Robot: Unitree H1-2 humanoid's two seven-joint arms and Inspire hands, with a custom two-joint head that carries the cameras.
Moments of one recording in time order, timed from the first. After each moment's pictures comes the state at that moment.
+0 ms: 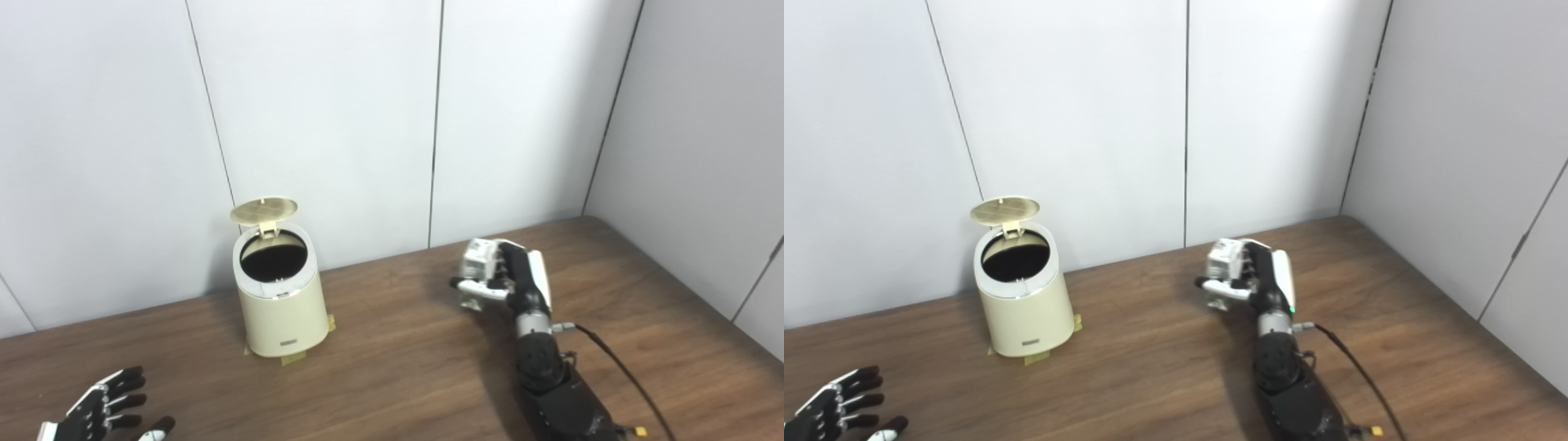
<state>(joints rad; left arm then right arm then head) -0.13 0.23 0.06 0.09 0.12 -0.06 -0.04 -0.46 -0.26 -0.05 0.42 -0.18 -0.07 -0.35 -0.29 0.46</state>
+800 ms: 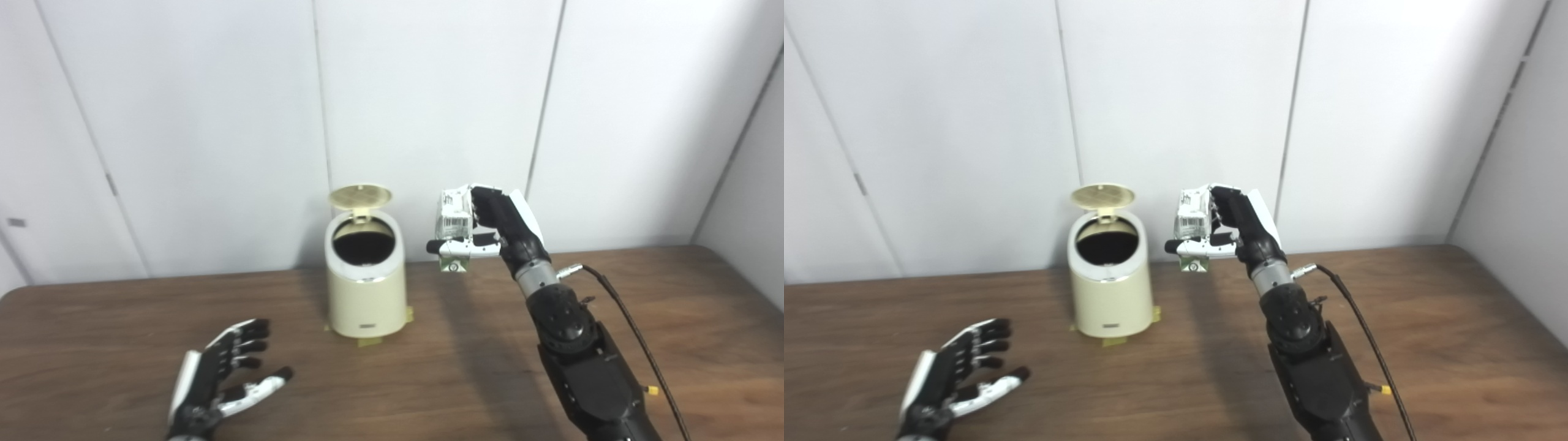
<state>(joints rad) -0.16 0.16 -0.02 0.10 0.17 -0.07 0.00 -0.63 -0.16 0.06 0.27 -0.19 0.00 -0.04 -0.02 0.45</state>
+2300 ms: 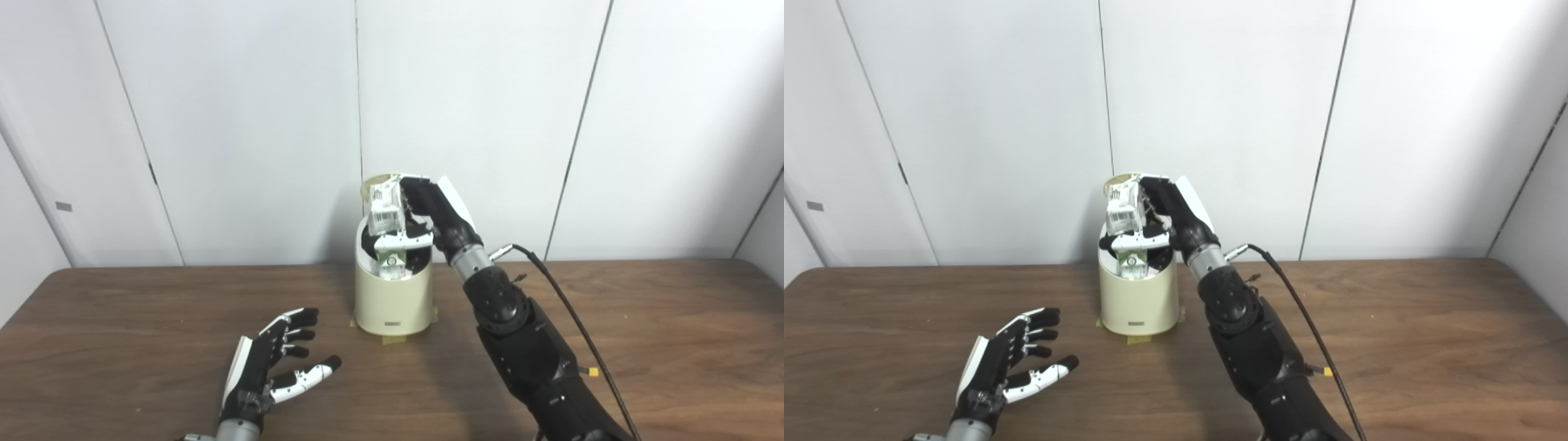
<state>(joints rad) -0.16 0.10 -0.05 0.08 0.20 -0.05 0.03 -0.85 -0.03 0.14 0.67 -0.27 -0.28 -0.07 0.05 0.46</state>
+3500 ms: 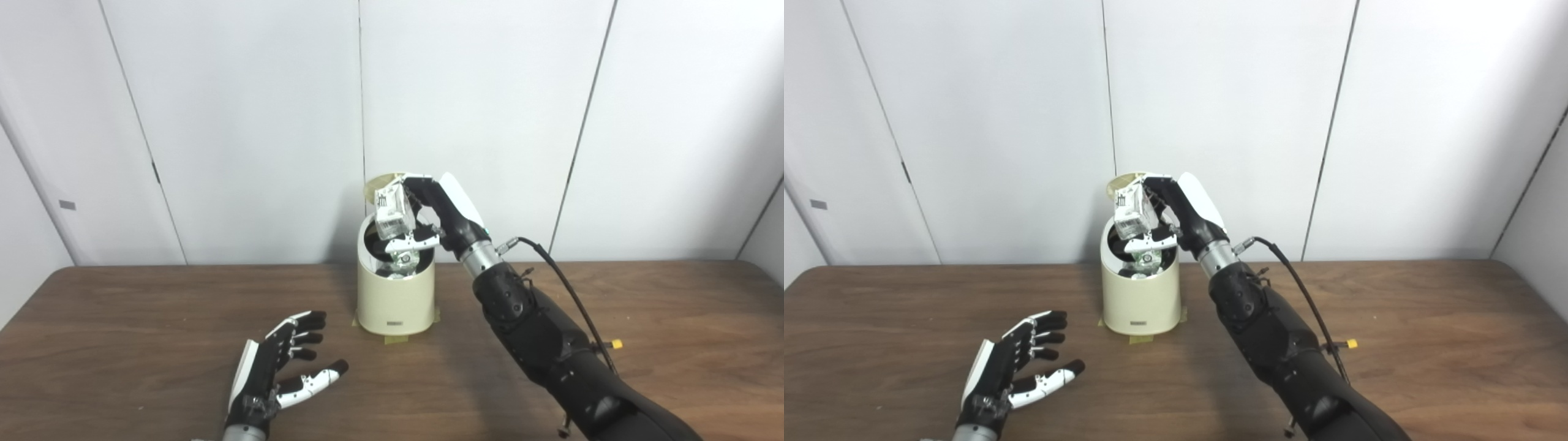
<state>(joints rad) -0.13 0.09 -0.06 0.03 0.20 -0.04 0.03 -0.94 -0.11 0.35 0.87 -0.29 -0.44 -0.27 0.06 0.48</state>
